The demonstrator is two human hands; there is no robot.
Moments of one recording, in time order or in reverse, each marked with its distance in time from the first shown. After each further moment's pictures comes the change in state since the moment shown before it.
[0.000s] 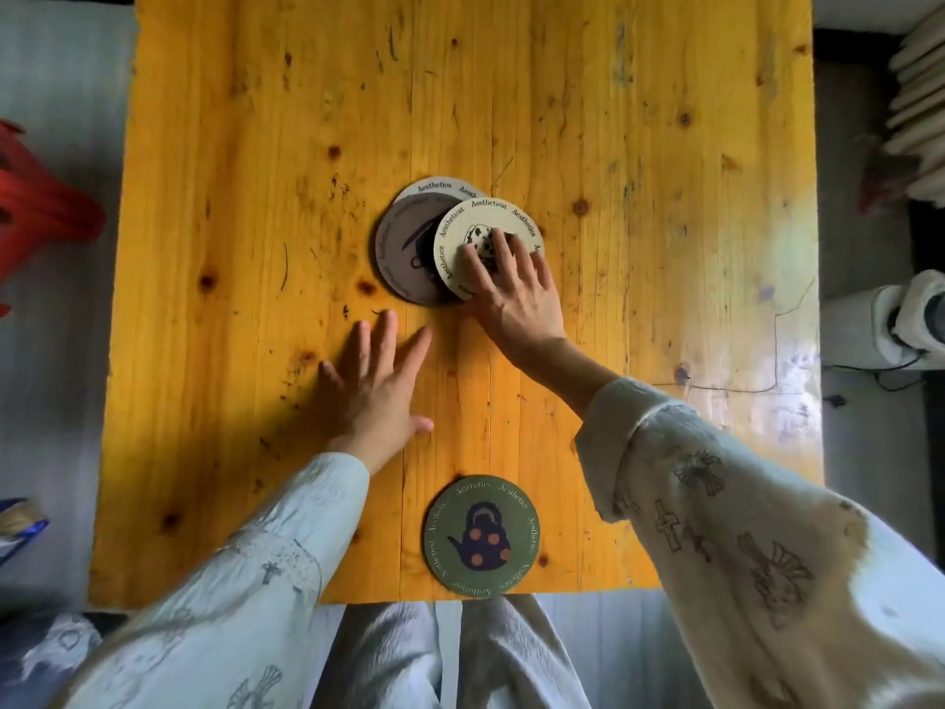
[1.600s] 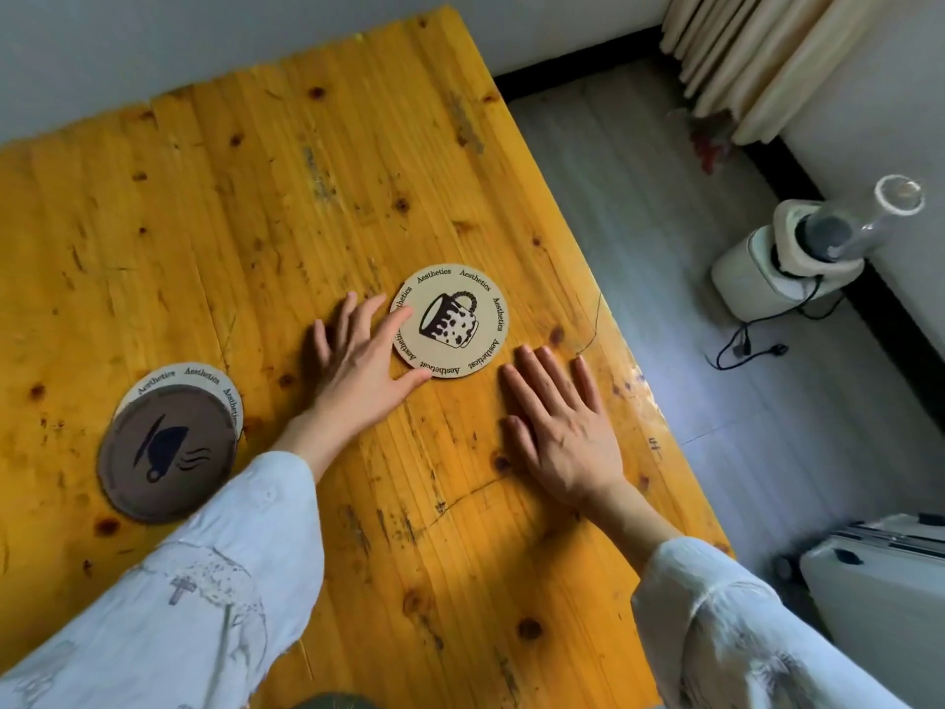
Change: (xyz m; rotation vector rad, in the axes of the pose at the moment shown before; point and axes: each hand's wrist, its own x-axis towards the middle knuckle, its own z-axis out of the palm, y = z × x) left_hand 0.164 0.216 -0.016 0.044 0.219 0.412; right_hand -0.131 0.211 0.075 0.236 0.221 0.353
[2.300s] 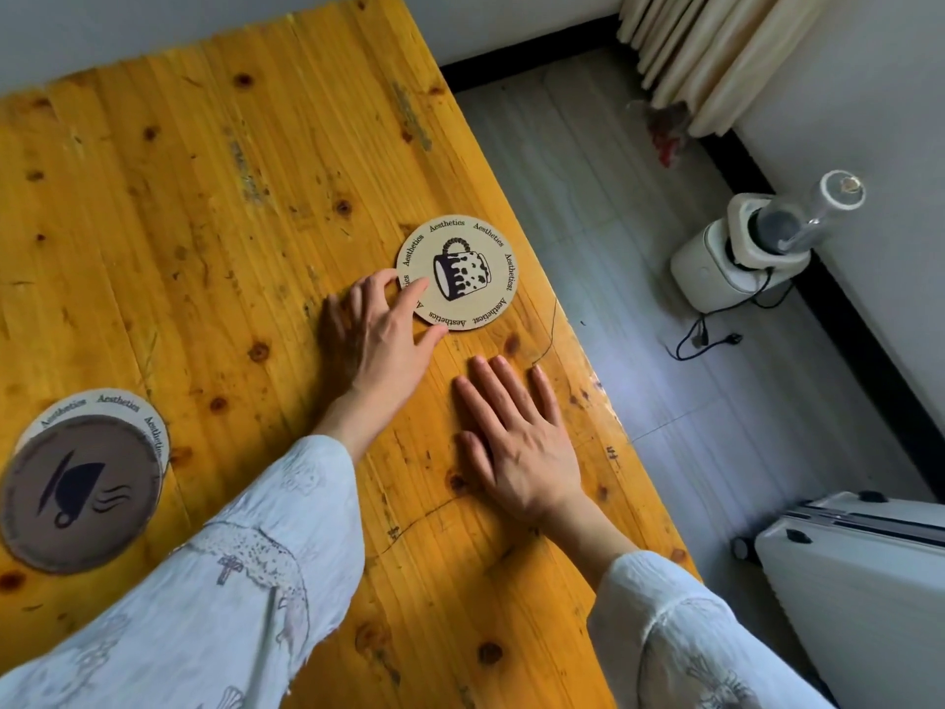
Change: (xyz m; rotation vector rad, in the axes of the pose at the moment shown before) left_hand 0.043 0.067 0.024 0.000 0.226 0.027; right_hand 0.004 0.000 -0.002 0.002 0.044 -0.010
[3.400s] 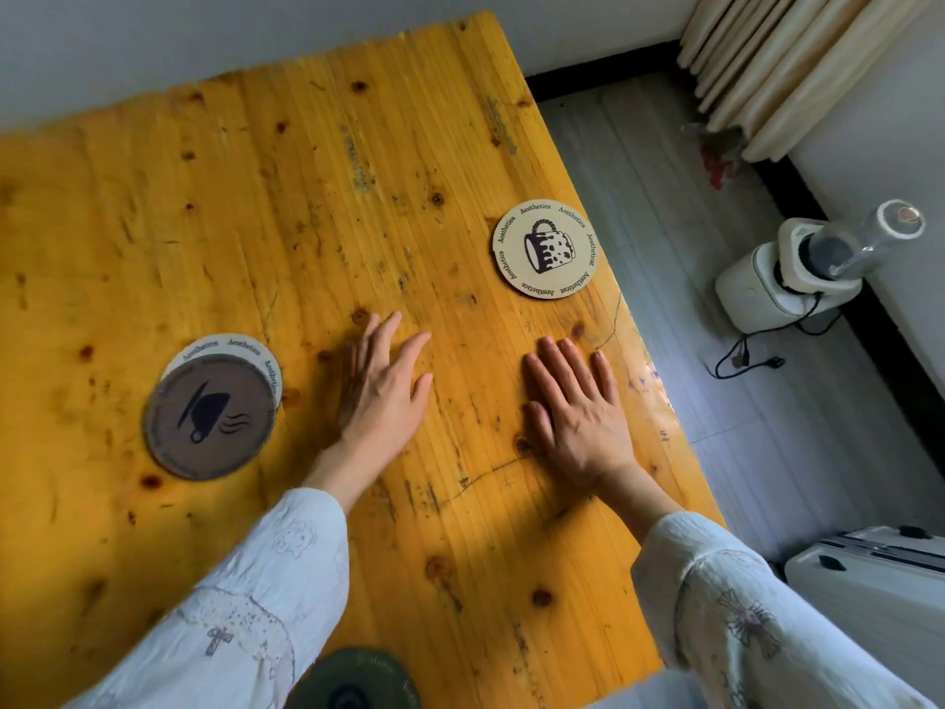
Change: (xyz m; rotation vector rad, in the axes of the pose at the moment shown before) left_hand -0.078 -0.052 -0.033 -0.157 -0.141 -0.032; right_hand -0.004 0.012 -0.005 -0.047 -0.049 0.046
